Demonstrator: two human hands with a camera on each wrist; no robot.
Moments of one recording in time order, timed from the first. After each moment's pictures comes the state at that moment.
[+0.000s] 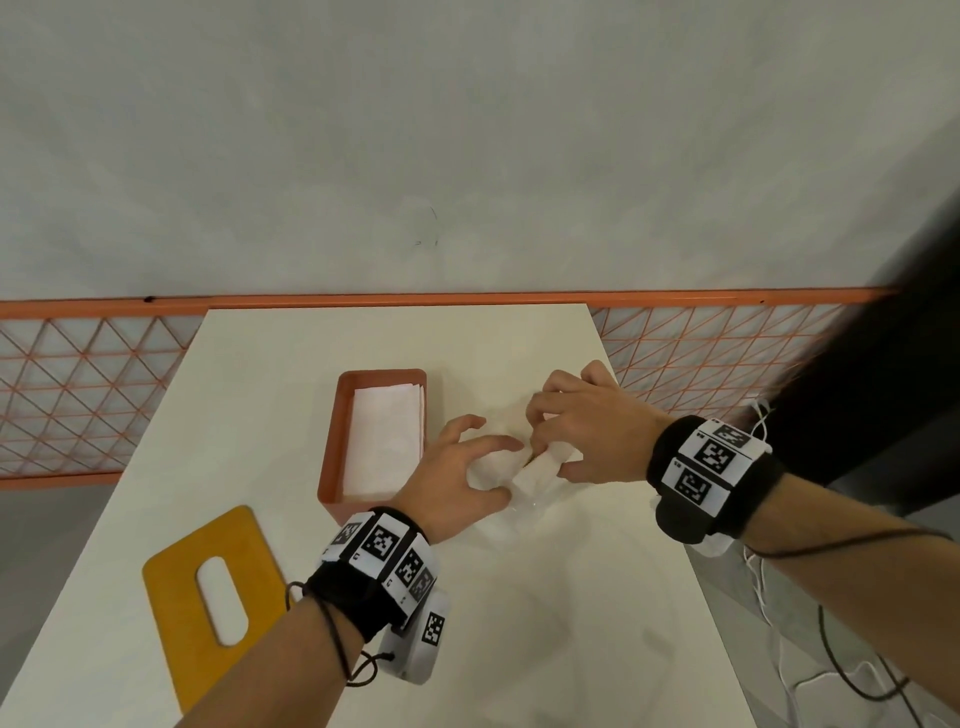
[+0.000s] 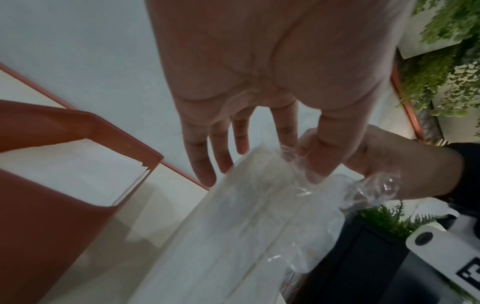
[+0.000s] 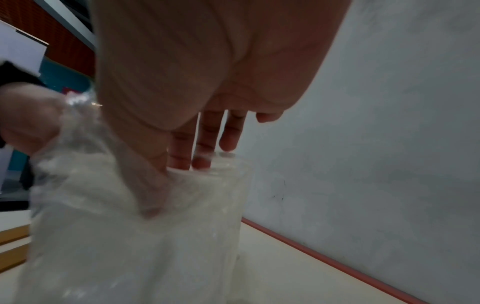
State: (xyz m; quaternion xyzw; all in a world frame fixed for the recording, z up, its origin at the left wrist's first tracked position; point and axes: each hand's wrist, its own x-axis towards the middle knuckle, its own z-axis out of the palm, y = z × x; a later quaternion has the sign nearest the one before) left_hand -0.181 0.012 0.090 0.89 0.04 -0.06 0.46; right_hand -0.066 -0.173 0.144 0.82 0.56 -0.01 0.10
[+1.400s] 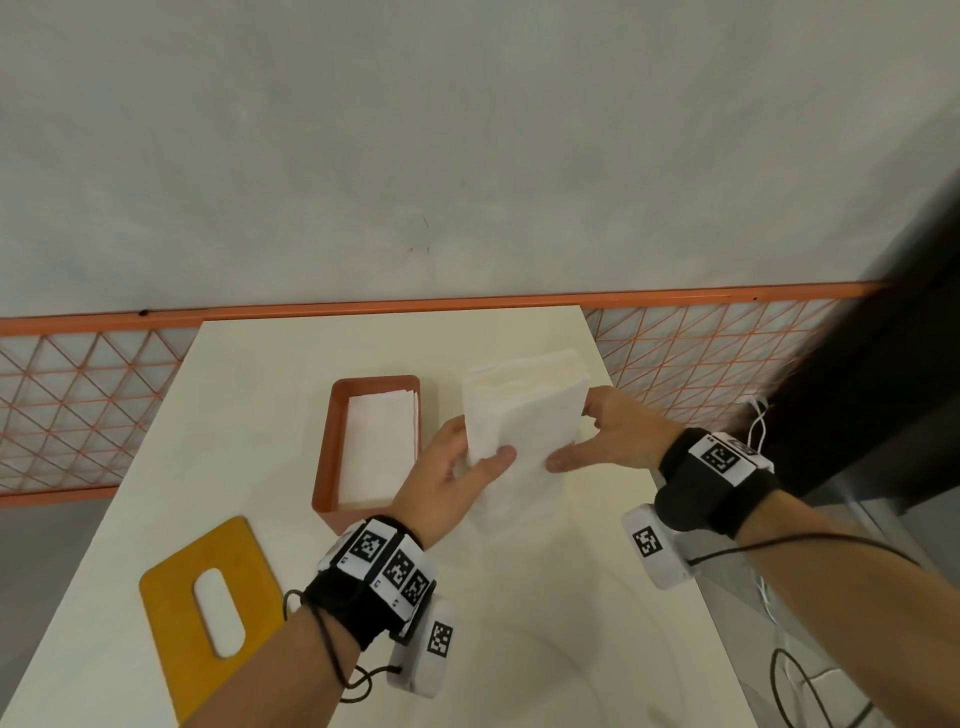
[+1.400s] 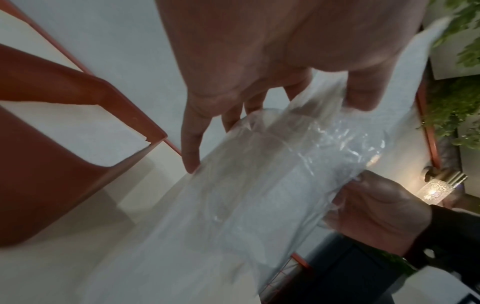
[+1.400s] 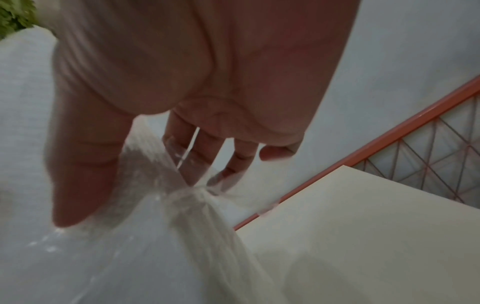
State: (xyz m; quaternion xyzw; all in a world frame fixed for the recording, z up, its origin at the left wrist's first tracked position) left_hand -0.186 -0.002 0.104 0.77 0.04 0.01 0.64; right_hand -0.062 -0.197 0.141 0.83 0.27 -0.28 -0.40
